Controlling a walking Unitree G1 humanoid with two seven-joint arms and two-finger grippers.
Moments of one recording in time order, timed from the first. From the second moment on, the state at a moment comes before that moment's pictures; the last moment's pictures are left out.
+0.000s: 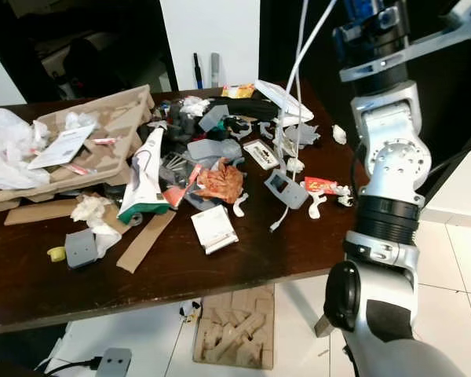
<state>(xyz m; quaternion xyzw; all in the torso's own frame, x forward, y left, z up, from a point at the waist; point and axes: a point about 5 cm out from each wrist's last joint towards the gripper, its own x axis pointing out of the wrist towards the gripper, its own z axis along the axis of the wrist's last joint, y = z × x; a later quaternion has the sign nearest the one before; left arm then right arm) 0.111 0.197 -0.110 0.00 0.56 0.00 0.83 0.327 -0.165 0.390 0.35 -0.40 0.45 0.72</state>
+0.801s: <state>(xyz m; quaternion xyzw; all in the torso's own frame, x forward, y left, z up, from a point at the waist) 0.091 0.203 -0.114 0.00 0.58 0.02 0.81 0.327 -0.176 0.441 0.32 -0.46 0.46 0.70</state>
